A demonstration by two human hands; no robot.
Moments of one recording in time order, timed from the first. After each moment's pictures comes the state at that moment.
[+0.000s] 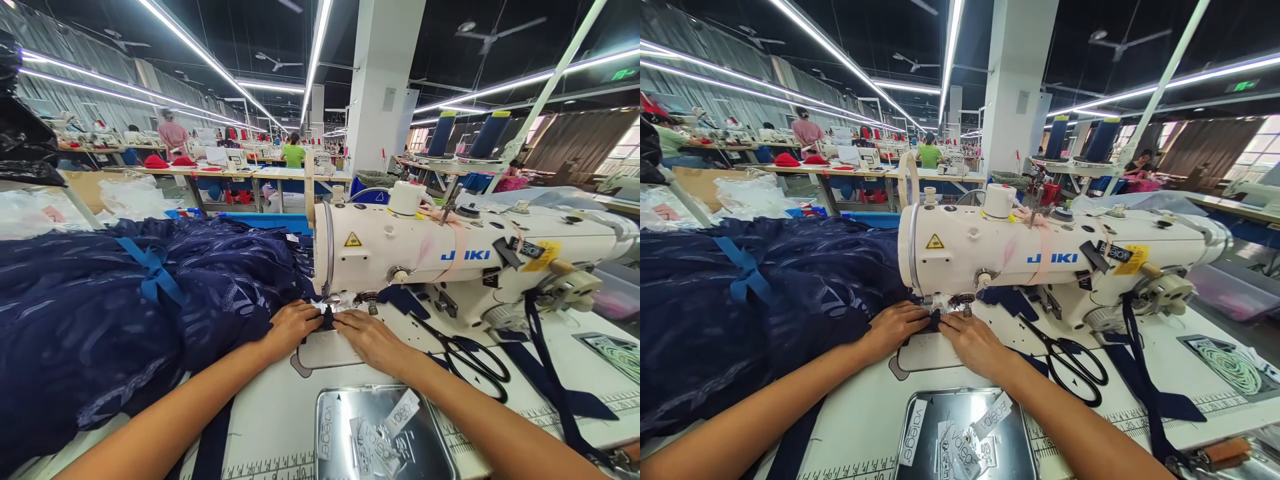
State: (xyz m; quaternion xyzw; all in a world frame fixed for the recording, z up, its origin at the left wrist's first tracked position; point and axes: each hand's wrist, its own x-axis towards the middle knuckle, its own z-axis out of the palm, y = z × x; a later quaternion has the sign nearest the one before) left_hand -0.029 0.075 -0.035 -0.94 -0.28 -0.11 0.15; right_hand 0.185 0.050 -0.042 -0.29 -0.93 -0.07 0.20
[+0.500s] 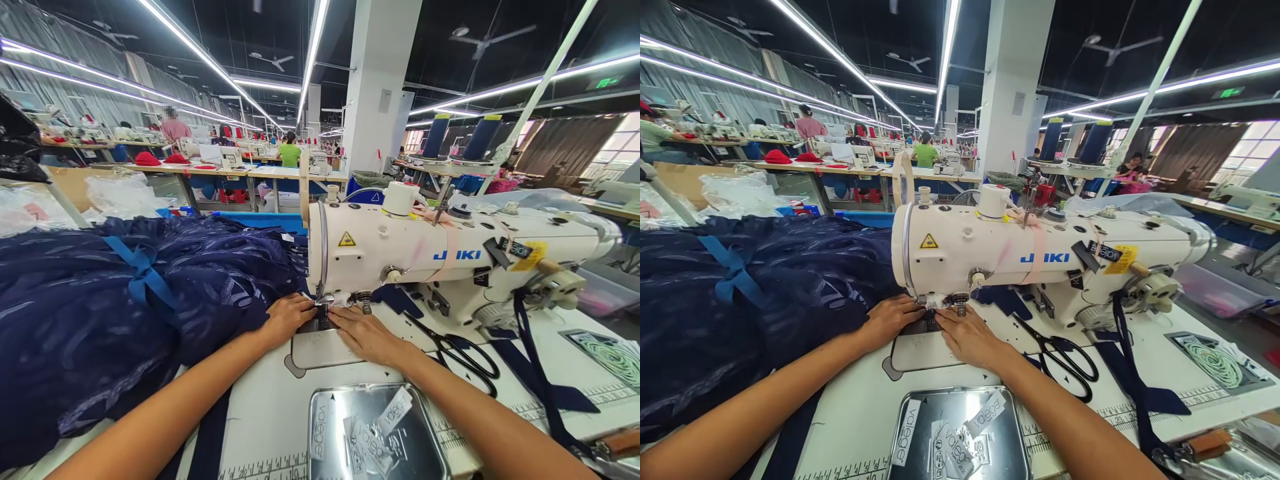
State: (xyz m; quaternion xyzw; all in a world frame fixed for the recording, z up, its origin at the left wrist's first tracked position) left_hand -0.027 0.089 -0.030 -0.94 -0.29 -0.09 0.16; right_hand 0.189 0.058 -0.044 -0.35 -0.92 -0.01 0.17
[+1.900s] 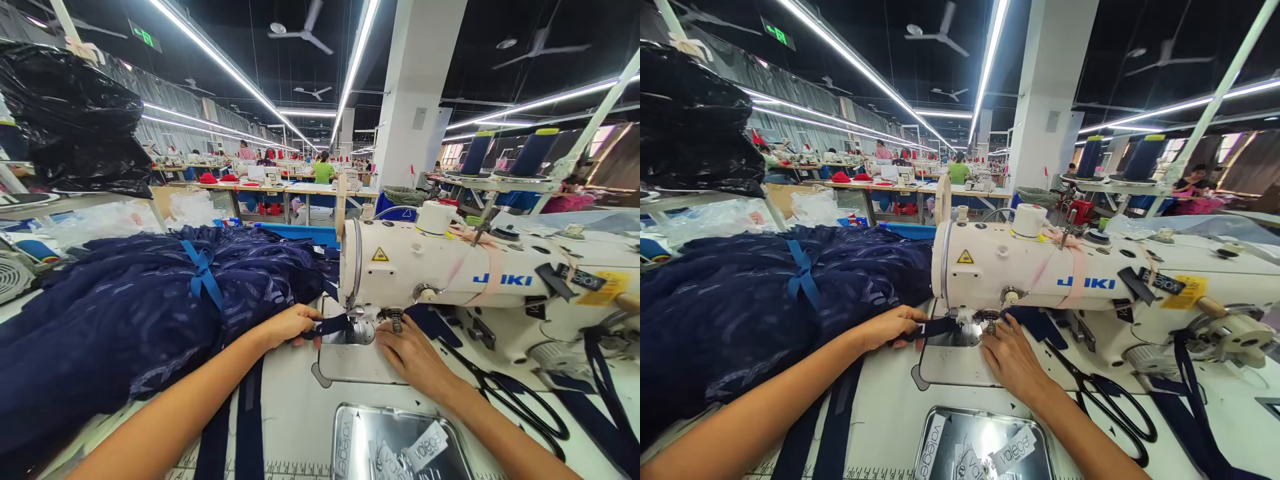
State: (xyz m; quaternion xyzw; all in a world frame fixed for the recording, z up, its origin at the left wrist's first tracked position) left_hand -0.049 0.061 0.005 -0.68 -0.49 -0.20 -0.50; right_hand 0.204 0.044 -0.037 -0.38 -0.89 -0.06 0.25
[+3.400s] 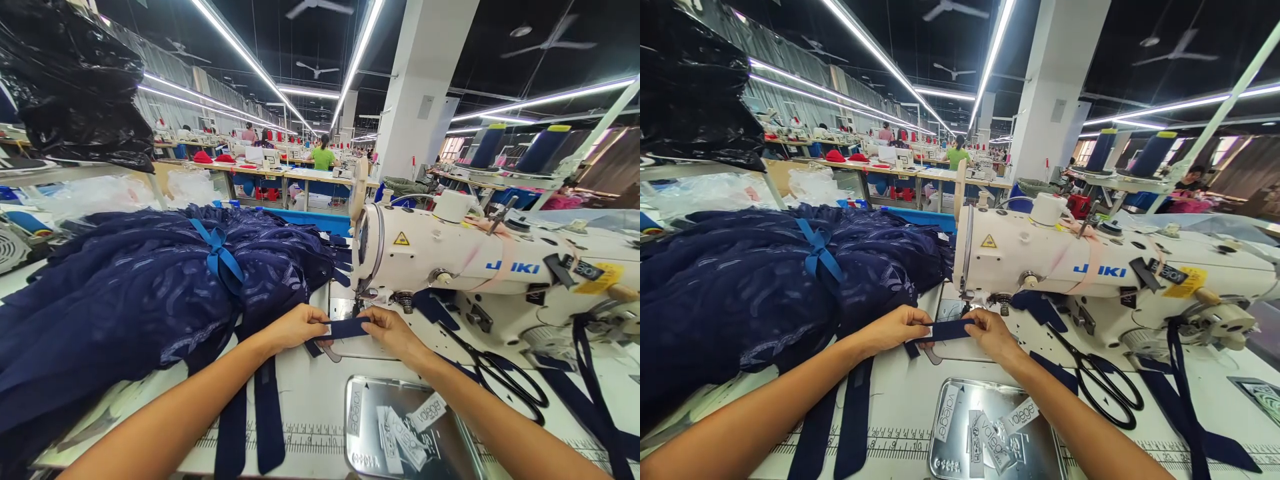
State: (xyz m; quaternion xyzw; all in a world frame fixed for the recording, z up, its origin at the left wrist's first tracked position) left_hand -0.056 0.025 -0.012 -0.62 -0.46 -0.27 -0.57; right_hand 0.155 0.042 -0.034 -0.47 -0.69 0.44 0.33
